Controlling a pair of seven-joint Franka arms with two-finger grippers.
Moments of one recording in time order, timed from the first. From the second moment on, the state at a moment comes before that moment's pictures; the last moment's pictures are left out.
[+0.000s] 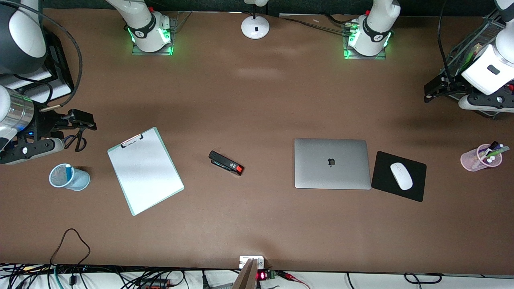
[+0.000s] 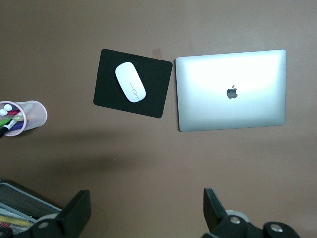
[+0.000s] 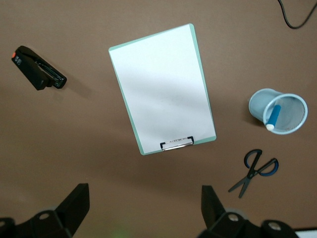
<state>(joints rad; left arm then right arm) -0.02 -0.05 -0.02 -1.72 0.03 1.64 0.02 0.03 0.38 0.05 -1.20 0.01 1.43 -0.17</state>
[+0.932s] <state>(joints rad) -0.02 -0.05 -0.03 -1.71 0.03 1.62 0.02 0.03 0.35 0.02 -1.21 -0.06 1.46 0.02</state>
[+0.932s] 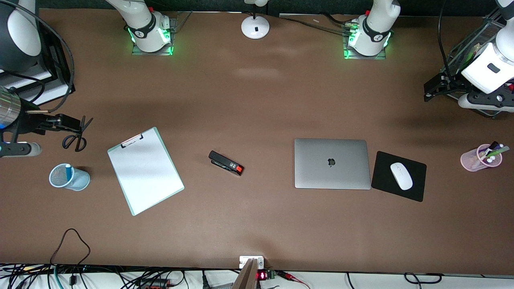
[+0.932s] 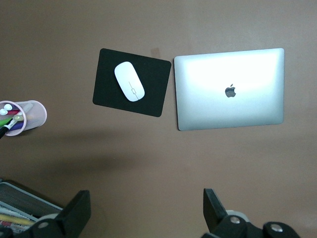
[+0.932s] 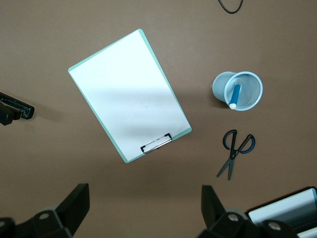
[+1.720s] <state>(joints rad) -0.02 -0.04 -0.03 -1.71 0.03 1.62 0.02 0.01 0.13 0.02 -1.49 -0.04 1.64 0.04</state>
